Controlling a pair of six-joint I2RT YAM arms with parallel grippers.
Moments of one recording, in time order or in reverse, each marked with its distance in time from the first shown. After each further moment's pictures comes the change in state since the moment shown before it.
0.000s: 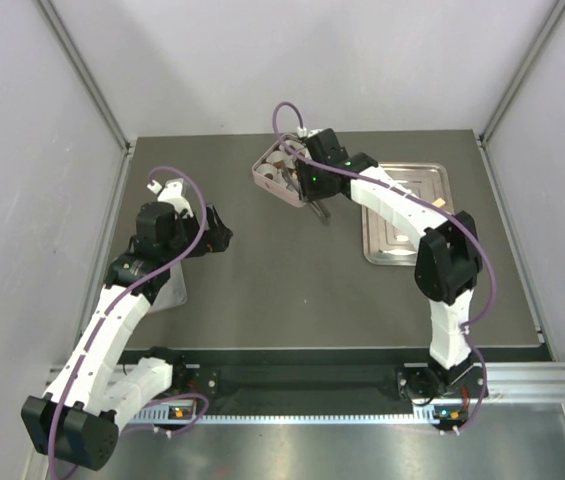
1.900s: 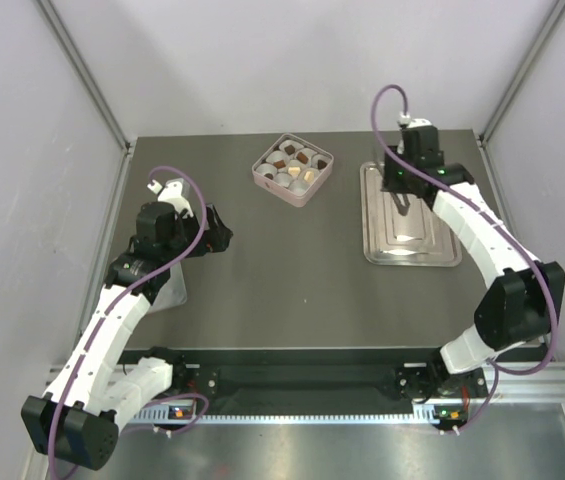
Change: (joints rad) left arm 0.000 0.001 0.000 0.000 0.004 0.000; right arm -0.296 -0.431 -0.370 0.068 0.109 -0.055
